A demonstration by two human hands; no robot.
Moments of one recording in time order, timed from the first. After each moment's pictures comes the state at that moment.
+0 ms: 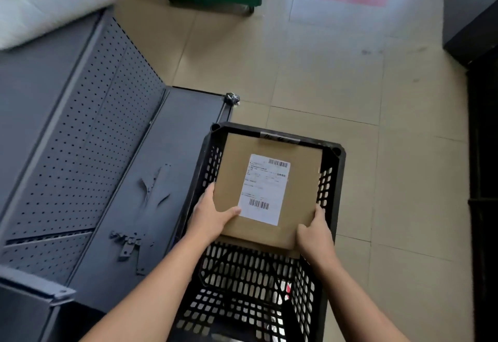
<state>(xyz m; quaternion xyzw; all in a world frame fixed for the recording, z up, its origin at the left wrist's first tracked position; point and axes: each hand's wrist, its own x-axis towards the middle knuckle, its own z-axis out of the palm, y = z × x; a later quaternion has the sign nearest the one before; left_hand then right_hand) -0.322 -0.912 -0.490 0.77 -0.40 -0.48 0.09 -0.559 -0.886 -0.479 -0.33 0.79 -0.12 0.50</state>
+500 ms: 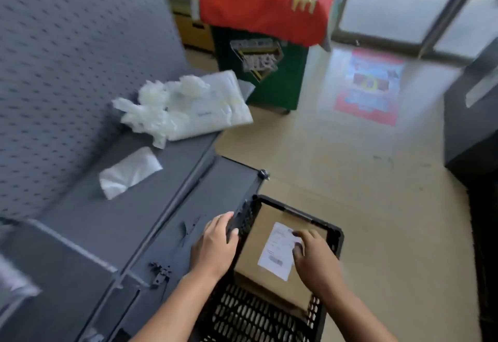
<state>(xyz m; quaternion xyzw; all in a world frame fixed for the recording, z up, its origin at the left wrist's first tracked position) -0.308 -0.896 -0.281 0.79 -0.52 -0.28 0.17 -0.534 -0.924 -0.270 -0.68 0.66 -0.06 0.31</state>
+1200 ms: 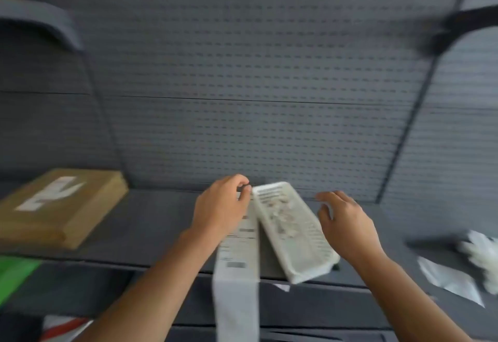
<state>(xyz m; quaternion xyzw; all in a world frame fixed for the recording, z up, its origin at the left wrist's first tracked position) -0.082 -0.366 0.092 0.93 -0.13 0.18 0.29 -0.150 -0.606 0.076 -0.95 0.06 -0.23 0.22</state>
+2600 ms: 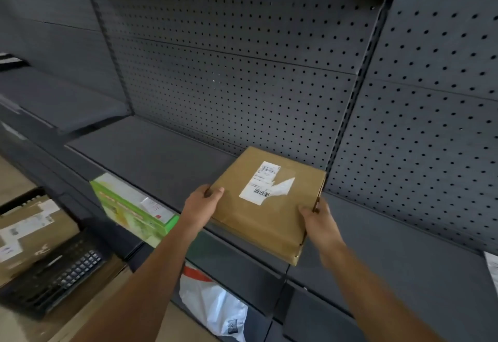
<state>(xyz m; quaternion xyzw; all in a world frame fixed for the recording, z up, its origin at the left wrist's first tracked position) 0.010 0.264 -0.013 0.81 0.30 0.05 0.50 0.063 -0.001 -0.003 -0.77 0.08 0.15 0.62</state>
